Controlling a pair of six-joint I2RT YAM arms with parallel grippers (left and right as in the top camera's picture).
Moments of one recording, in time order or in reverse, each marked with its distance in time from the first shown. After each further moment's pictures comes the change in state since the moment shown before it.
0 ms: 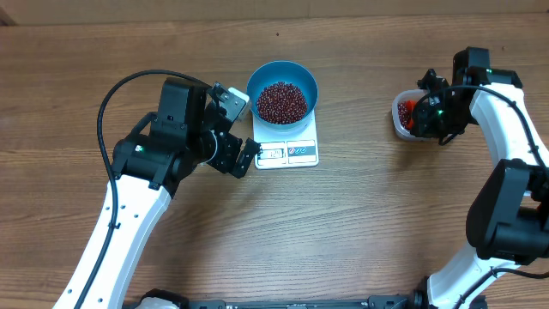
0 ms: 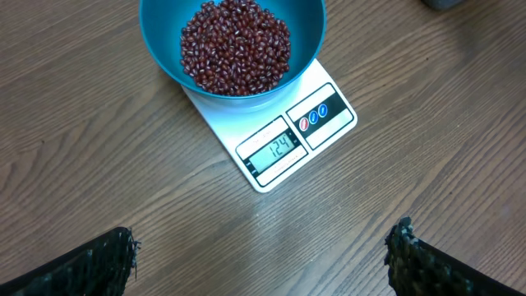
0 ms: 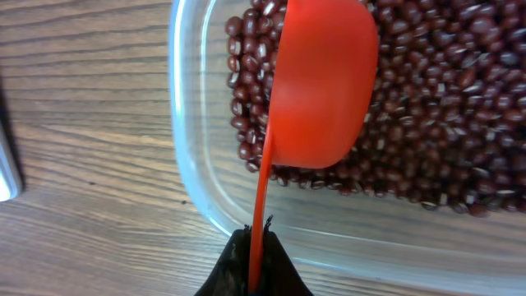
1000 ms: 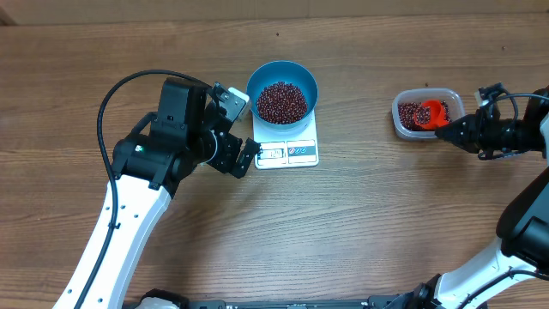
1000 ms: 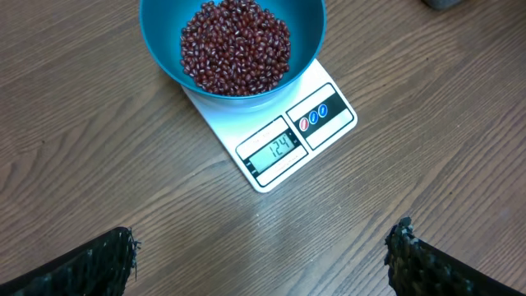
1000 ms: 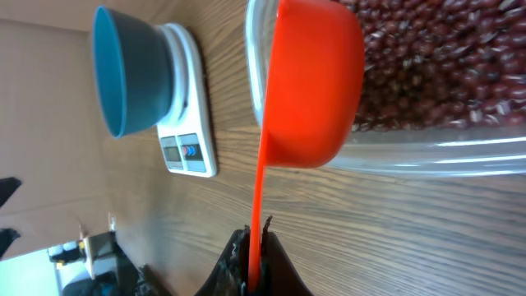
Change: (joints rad) left arm 0.000 0.000 0.000 0.000 0.000 0.000; right arm -0.370 0.035 0.008 -0.247 -0.640 -0.214
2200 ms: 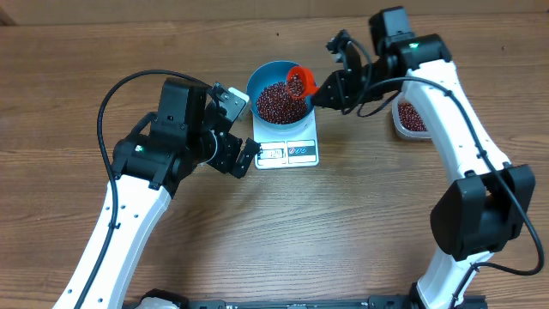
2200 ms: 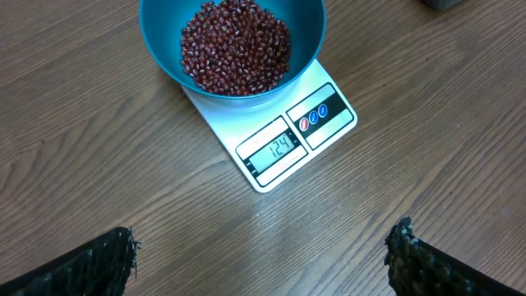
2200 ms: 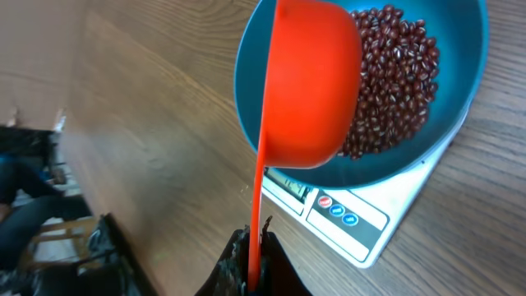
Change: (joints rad) left arm 0.000 0.000 0.000 0.000 0.000 0.000; right arm 0.769 -0.002 0.307 0.212 0.188 0.376
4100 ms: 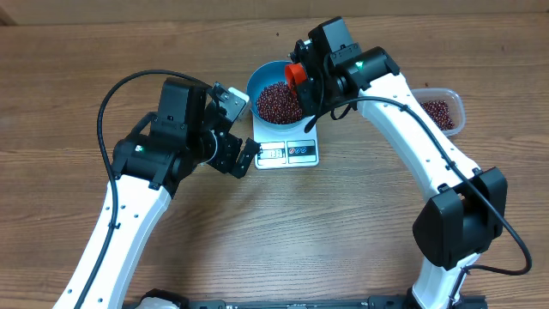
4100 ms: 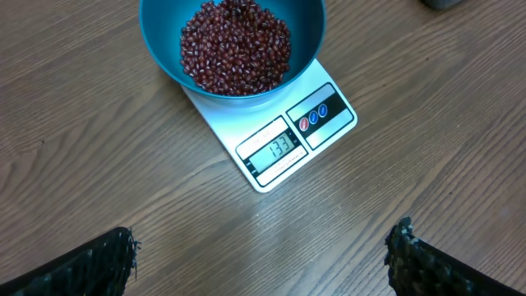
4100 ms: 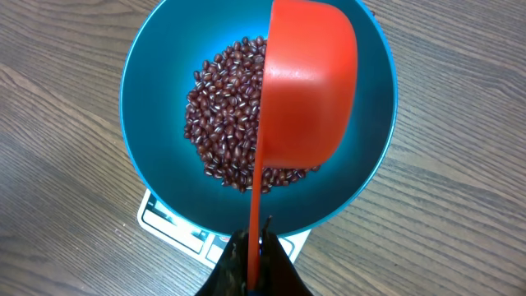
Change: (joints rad) left arm 0.000 0.000 0.000 0.000 0.000 0.000; right arm 0.203 0.000 0.000 0.109 0.548 0.047
